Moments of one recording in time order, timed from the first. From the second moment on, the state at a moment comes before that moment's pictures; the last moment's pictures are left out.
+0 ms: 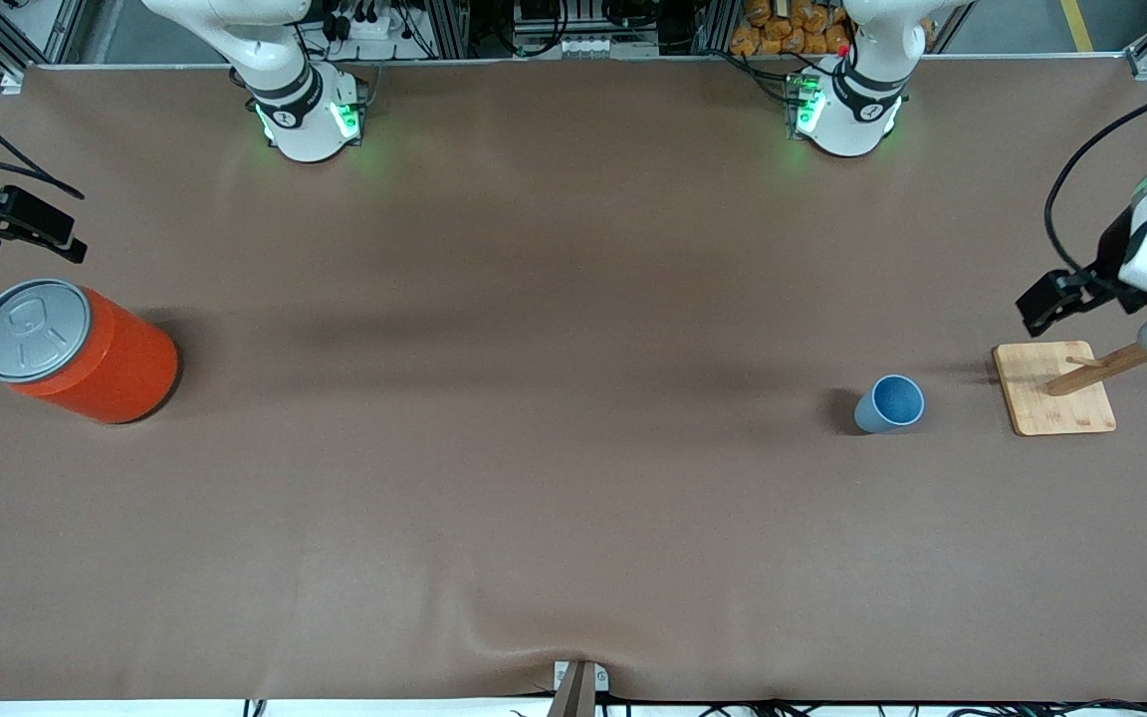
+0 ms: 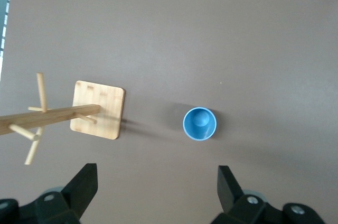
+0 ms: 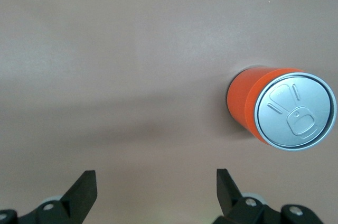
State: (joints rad) left arm 0.28 0.08 -0.42 -1.49 0.21 1.63 -0.32; right arm -0.06 -0.01 0.03 -1.52 0.04 1.48 0.05
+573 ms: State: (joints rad) left arm -0.03 -0.01 0.04 -1.49 0.05 1.54 -0.02; right arm -0.07 -0.01 0.02 -1.52 0.04 1.48 -0.01
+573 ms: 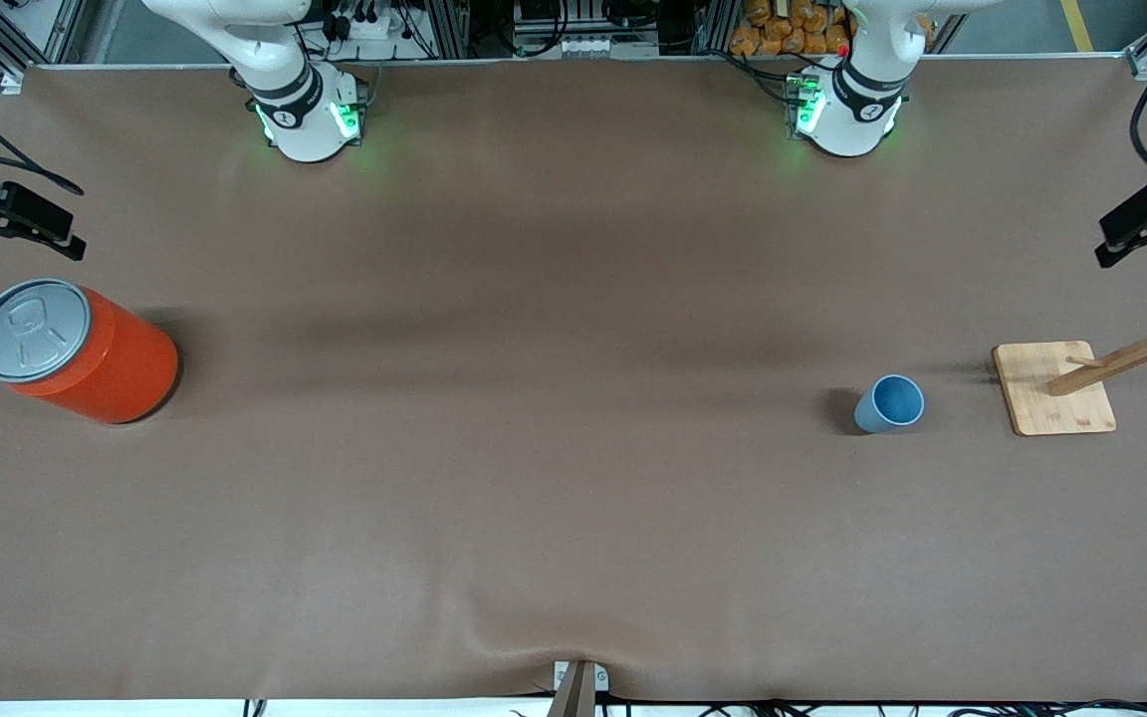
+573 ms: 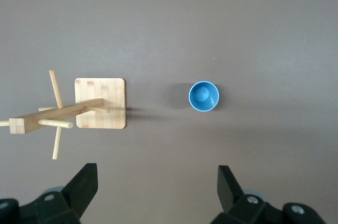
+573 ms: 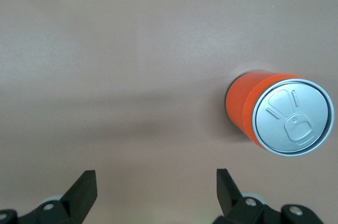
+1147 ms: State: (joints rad) left arm -0.06 -0.13 0.00 -1.62 0.04 1.51 -0.02; right arm -0.08 -0.01 0.02 -1.52 0.04 1.48 -0.03
